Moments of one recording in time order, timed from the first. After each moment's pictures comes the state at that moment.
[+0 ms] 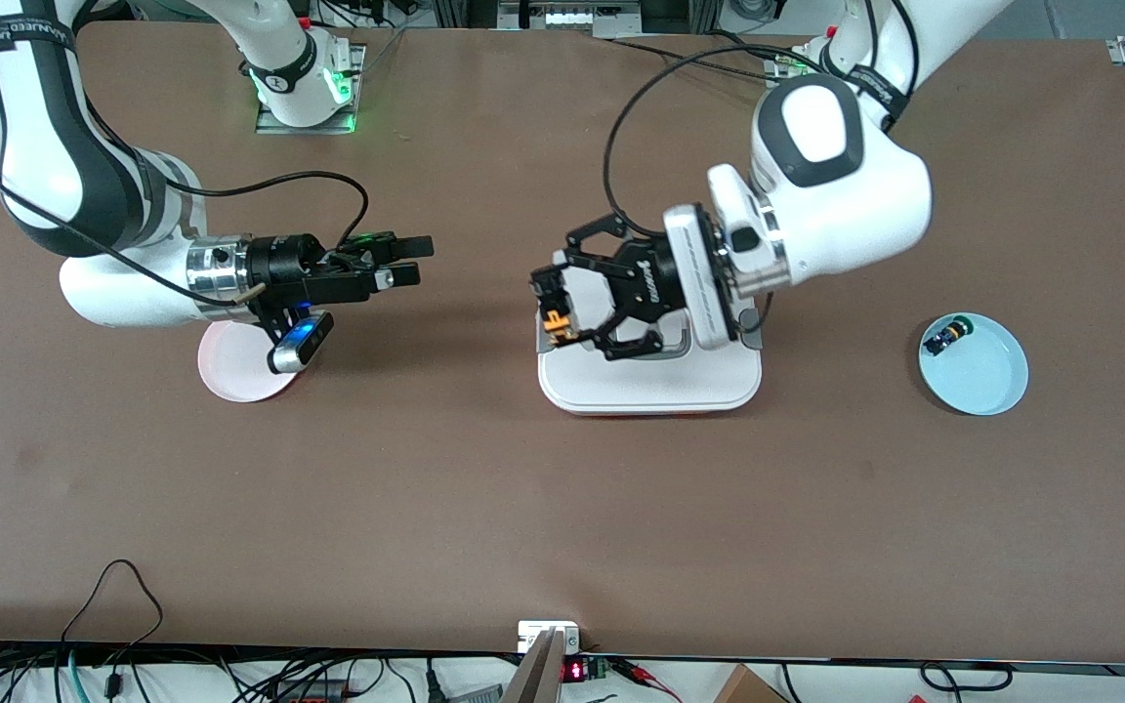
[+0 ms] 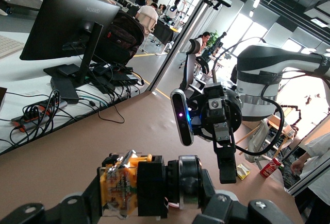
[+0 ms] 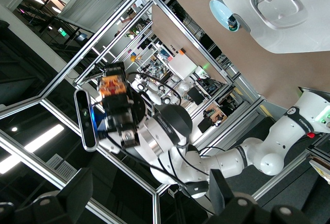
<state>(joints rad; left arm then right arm) 0.15 0.47 -0.90 -1.61 -1.16 2.64 1.17 0.24 0.31 -0.02 -1.79 1.63 1.64 0.24</state>
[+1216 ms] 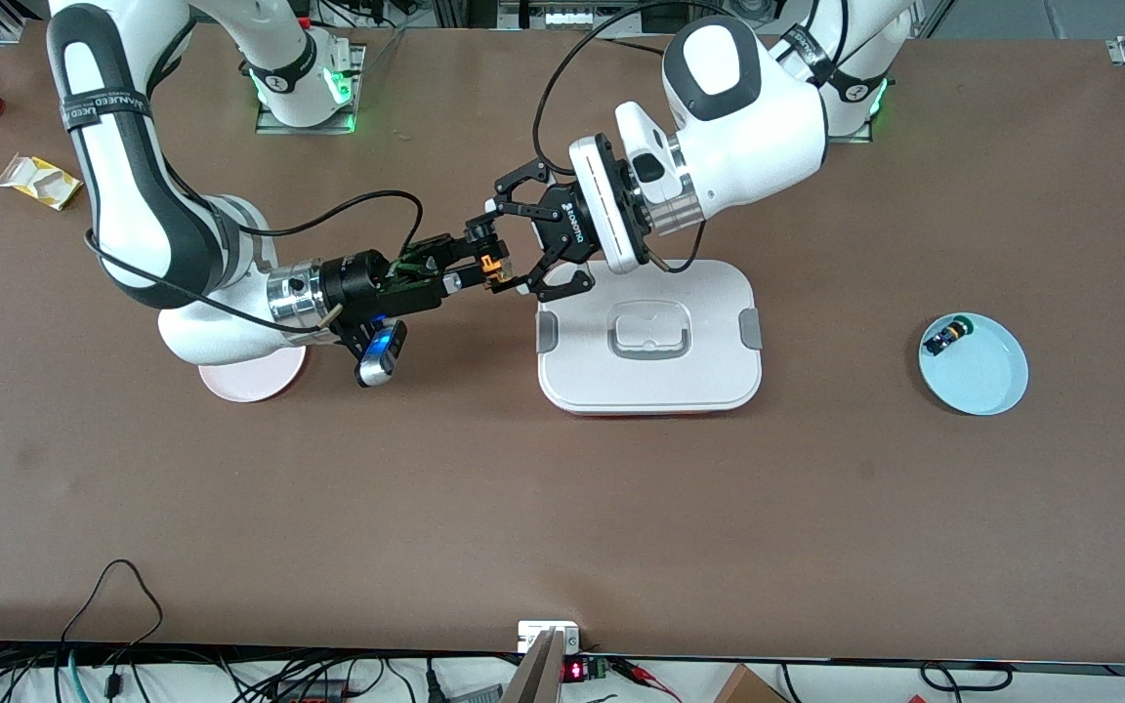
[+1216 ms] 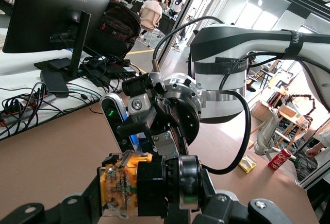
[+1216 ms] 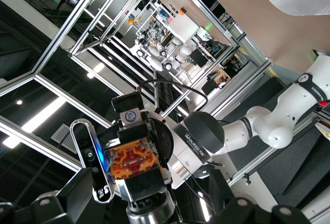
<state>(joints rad) 0.09 0.47 -1.00 -1.68 -1.17 2.85 1.18 0.30 0.46 -0.02 -1.69 1.73 1.52 0.24</state>
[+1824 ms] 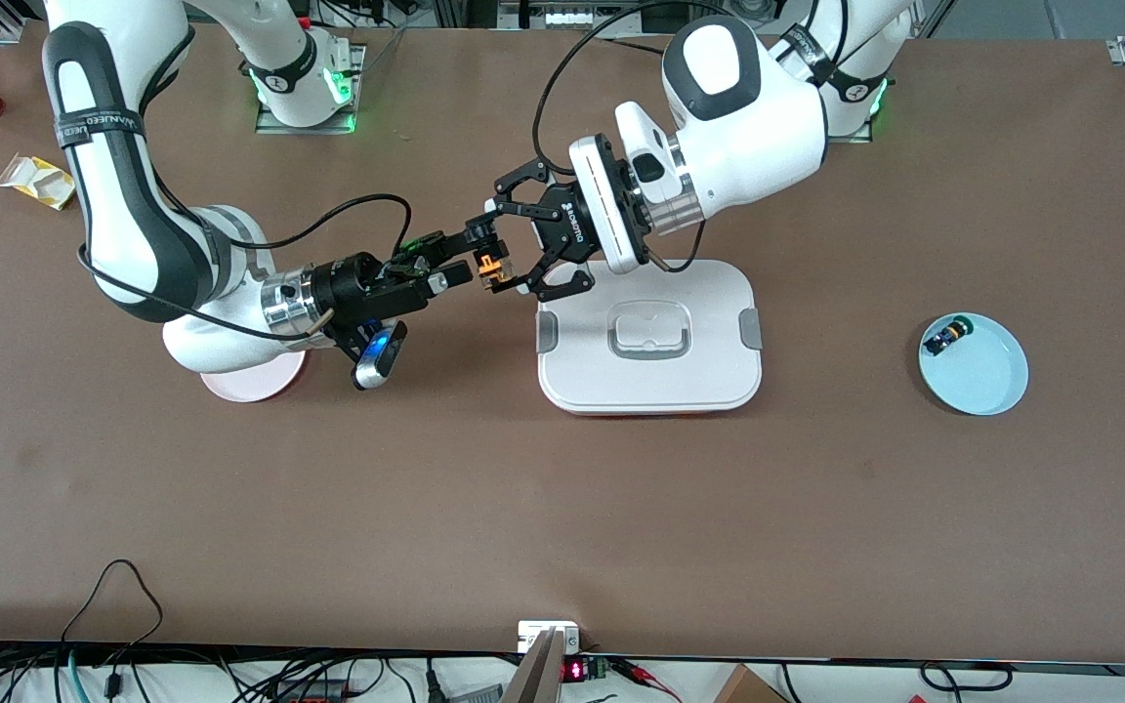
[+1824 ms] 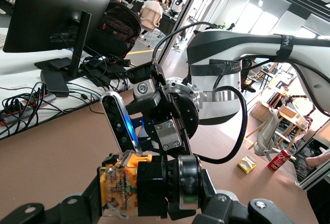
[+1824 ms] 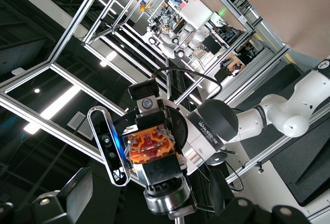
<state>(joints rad) 0.09 0.47 -1.00 -1.68 -1.17 2.85 1.18 0.29 0.48 -0.02 -1.68 1.79 1.47 0.24</state>
